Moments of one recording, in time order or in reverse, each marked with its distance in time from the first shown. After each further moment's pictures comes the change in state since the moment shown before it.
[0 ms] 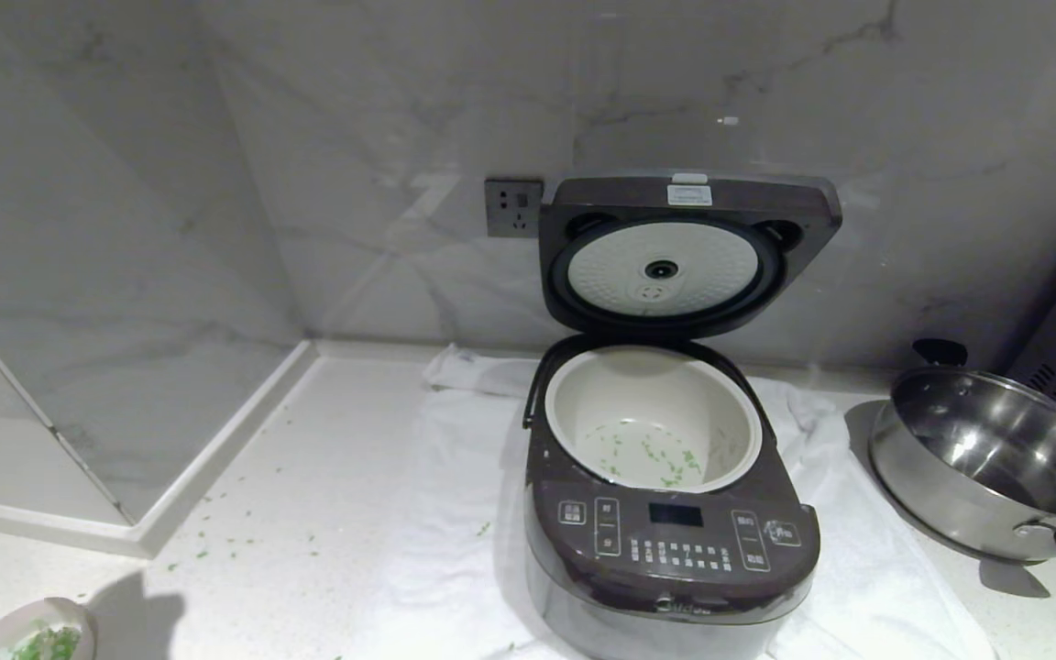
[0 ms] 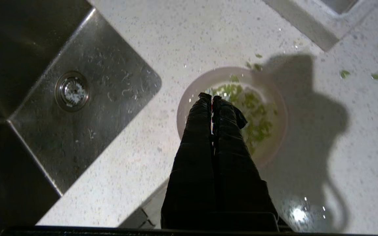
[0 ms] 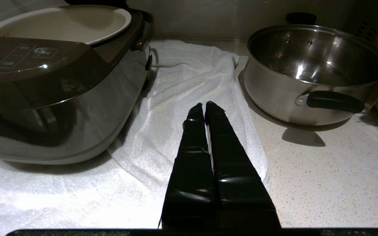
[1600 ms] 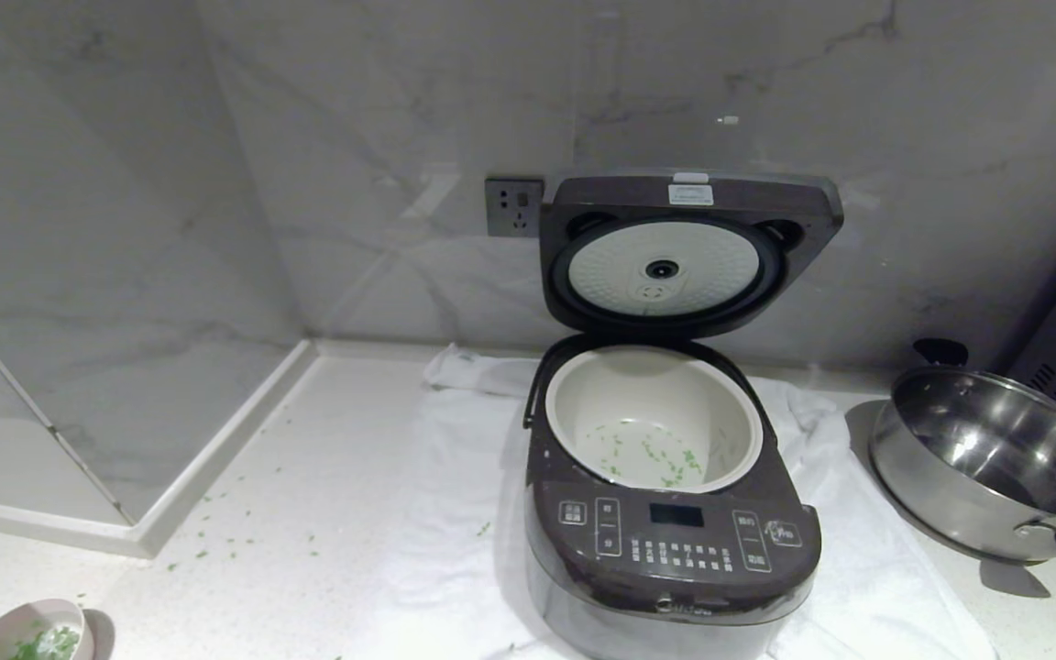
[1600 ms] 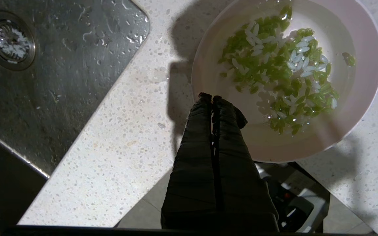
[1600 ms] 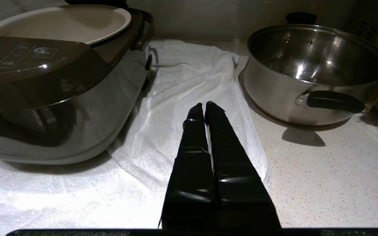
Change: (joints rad) left arm 0.291 0.297 -0.095 0.119 -0.260 0.239; right arm 0.000 0.000 0.000 0.000 0.000 0.000
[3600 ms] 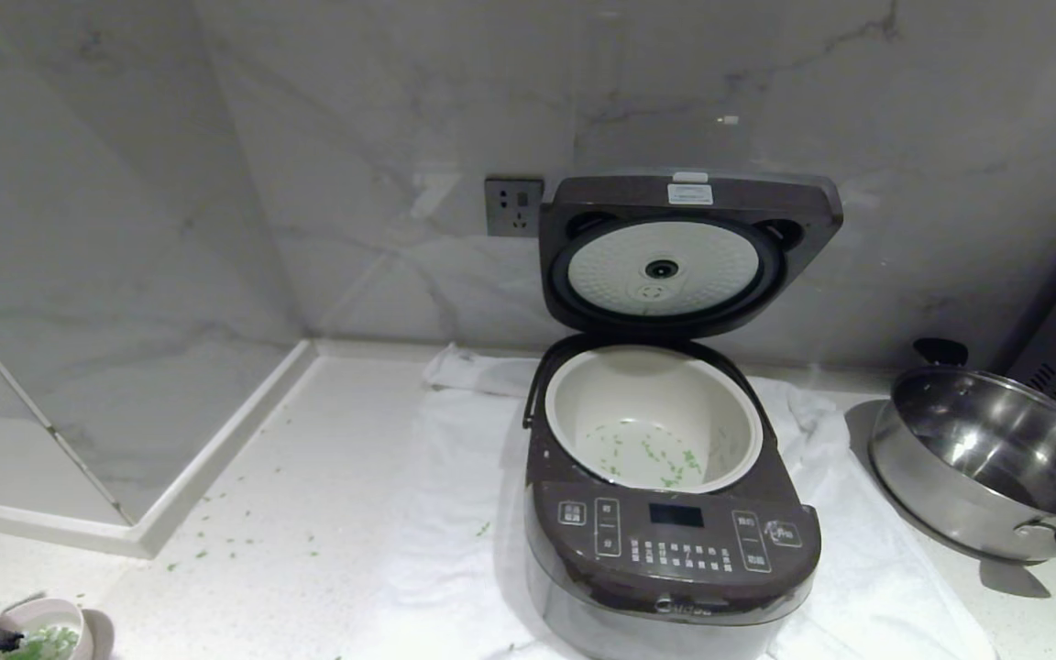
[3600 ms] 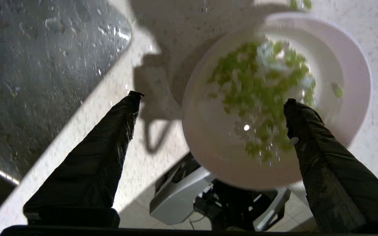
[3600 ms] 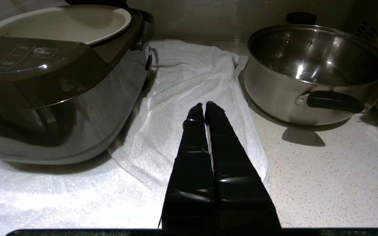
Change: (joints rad) left arm 0.013 0.128 -0.154 0.123 -0.072 -0.080; right arm 0.000 0.000 0.000 0.000 0.000 0.000
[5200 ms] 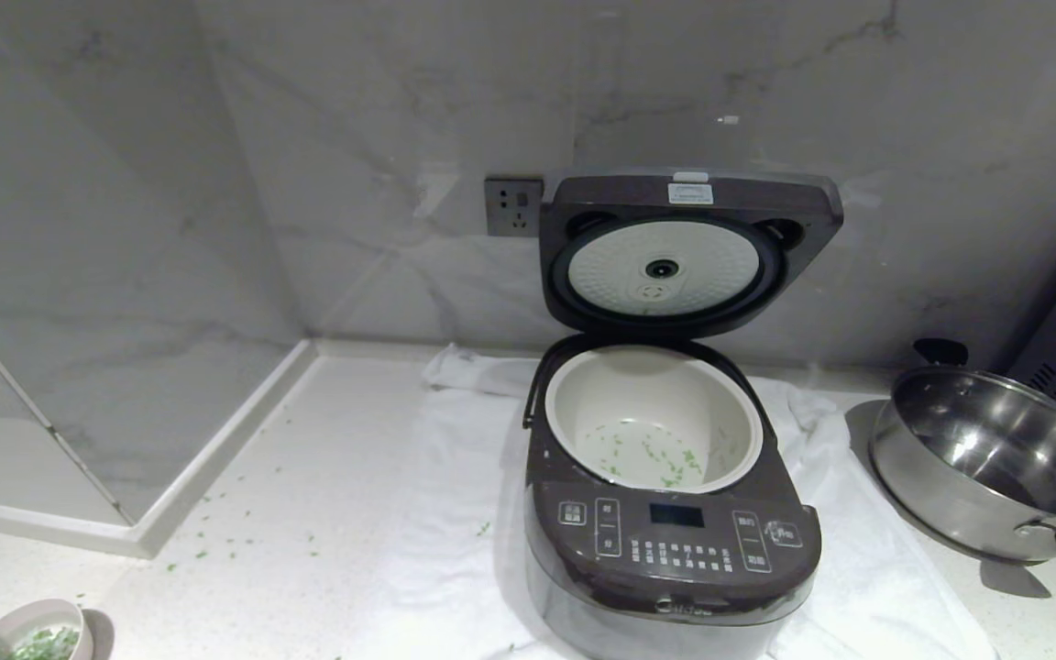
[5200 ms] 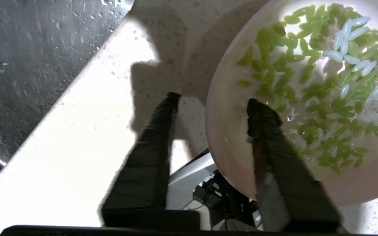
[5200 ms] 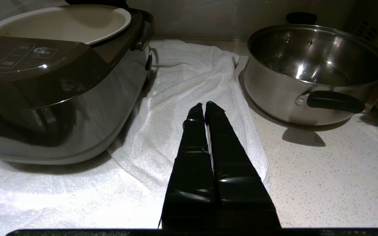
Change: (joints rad) left arm 0.029 0.094 0.084 -0.101 0.031 0.002; right arm 0.000 0.000 0.000 0.000 0.000 0.000
